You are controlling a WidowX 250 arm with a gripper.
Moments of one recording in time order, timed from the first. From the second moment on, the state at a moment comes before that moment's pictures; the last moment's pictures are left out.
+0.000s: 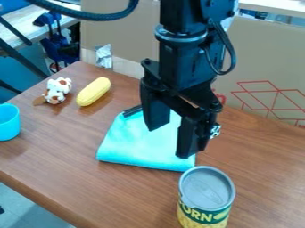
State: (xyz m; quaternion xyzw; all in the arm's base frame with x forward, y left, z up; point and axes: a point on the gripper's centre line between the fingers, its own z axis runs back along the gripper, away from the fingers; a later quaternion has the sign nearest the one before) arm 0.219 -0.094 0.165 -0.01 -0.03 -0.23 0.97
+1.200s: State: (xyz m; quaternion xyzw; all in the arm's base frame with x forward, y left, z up) arm 0.308 -0.014 0.109 0.04 -0.07 0.04 1.00
